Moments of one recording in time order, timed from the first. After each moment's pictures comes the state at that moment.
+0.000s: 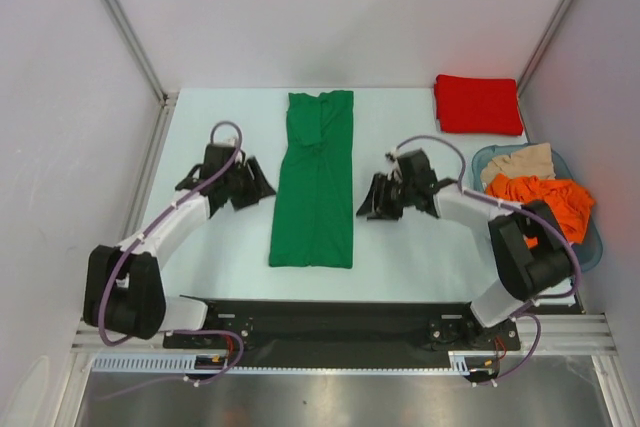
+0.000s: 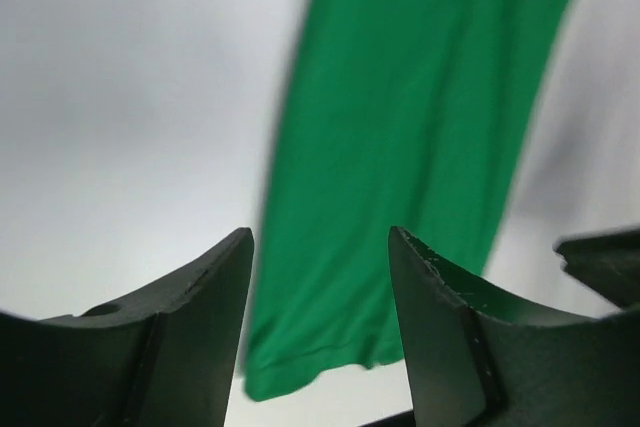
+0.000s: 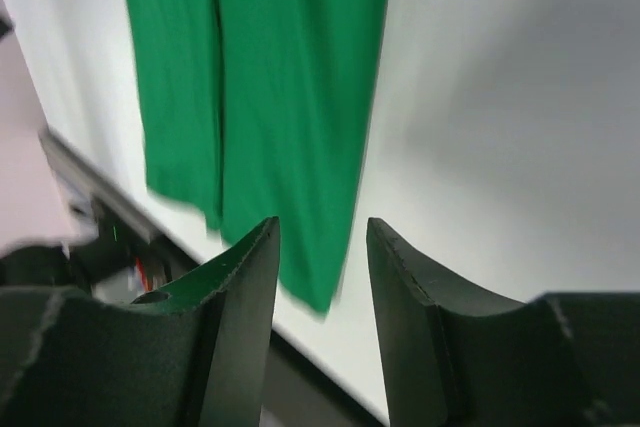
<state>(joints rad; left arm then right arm) -0.22 1.34 0.88 -0.36 0.18 -0.60 0.41 1.61 0.90 -0.15 -0.45 0.63</state>
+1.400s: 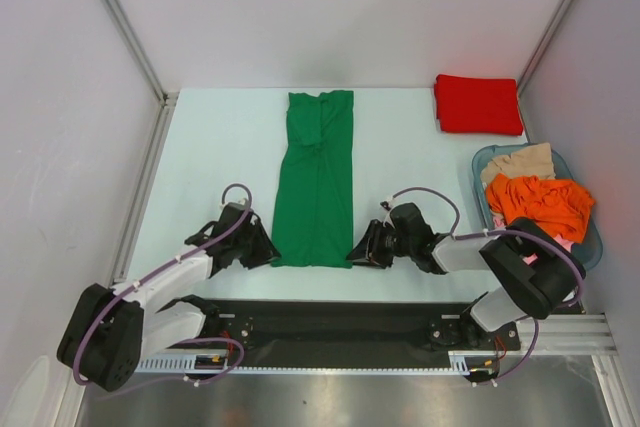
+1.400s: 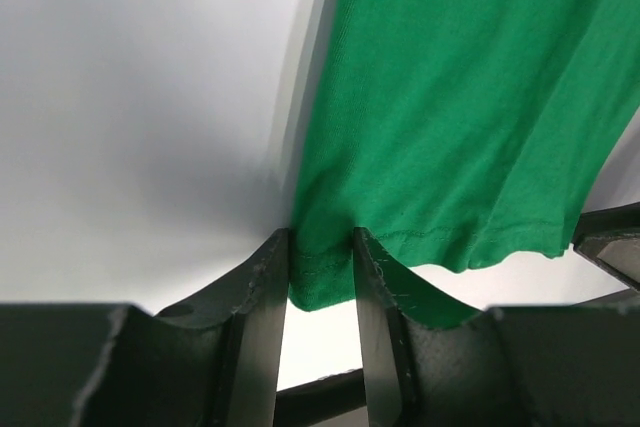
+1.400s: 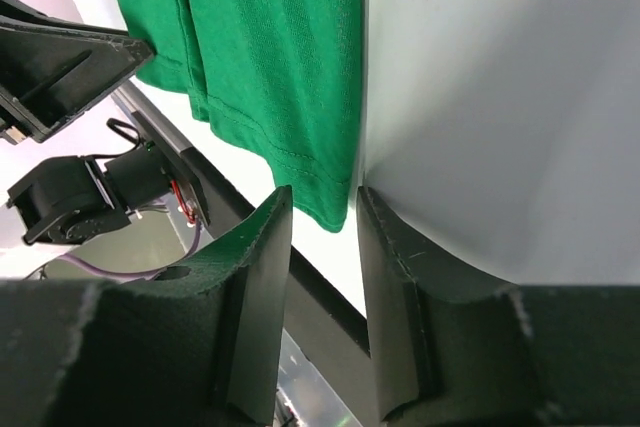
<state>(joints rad) -0.44 1.07 0.39 -0.32 0.12 -0.84 0.67 1.50 0.40 0.38 -0.43 1.04</state>
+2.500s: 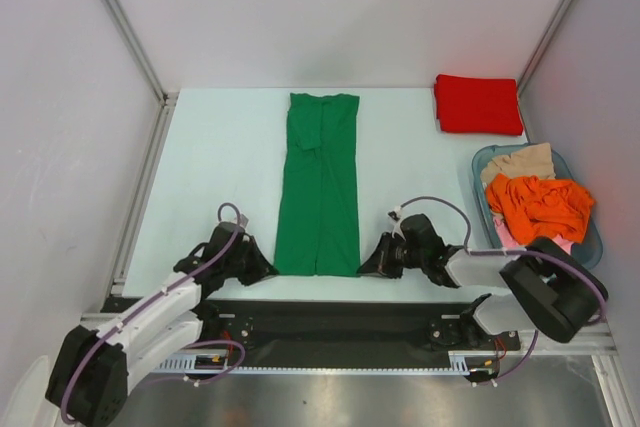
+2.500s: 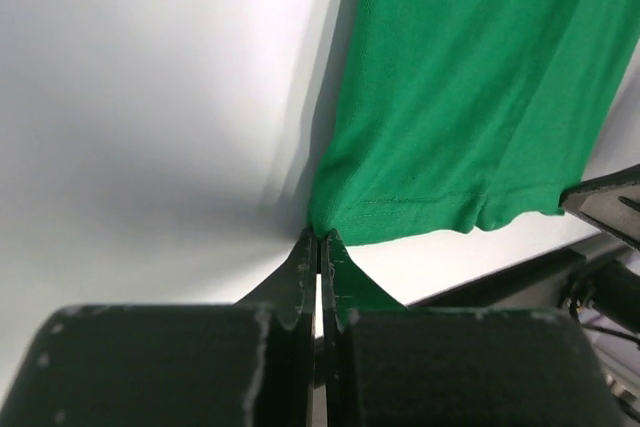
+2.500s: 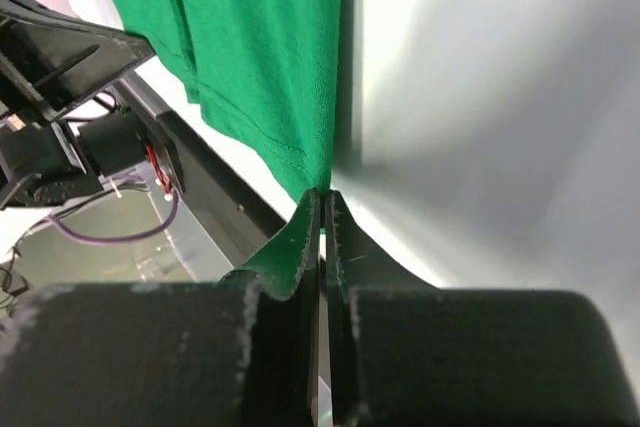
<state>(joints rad) -0.45 0.84 0.24 -0.34 0.21 -0.87 0.67 1.39 0.29 0.39 -0.45 1.01</state>
